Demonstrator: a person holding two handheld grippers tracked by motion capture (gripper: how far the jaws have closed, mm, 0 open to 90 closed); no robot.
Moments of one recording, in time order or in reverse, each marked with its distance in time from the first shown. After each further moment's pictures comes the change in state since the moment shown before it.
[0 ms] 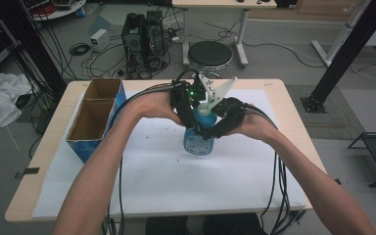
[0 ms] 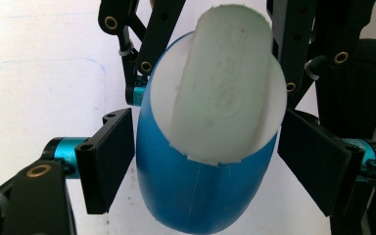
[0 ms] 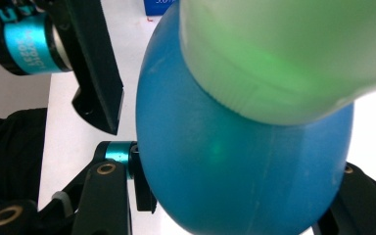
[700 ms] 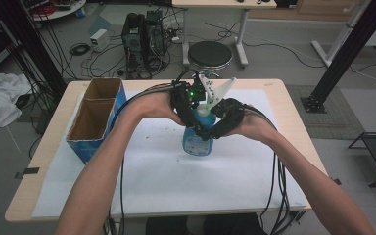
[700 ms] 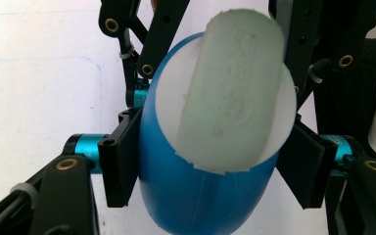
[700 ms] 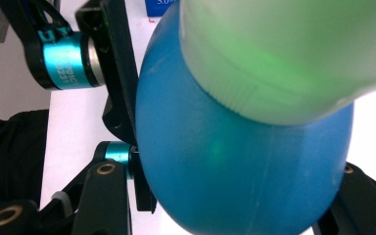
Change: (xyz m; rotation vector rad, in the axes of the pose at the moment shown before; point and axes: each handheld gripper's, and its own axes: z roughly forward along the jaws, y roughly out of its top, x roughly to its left) left arm 0.002 -0.002 0.002 0.006 -0.024 0.002; right arm 0.002 0.000 0.001 0.015 -0.002 0.023
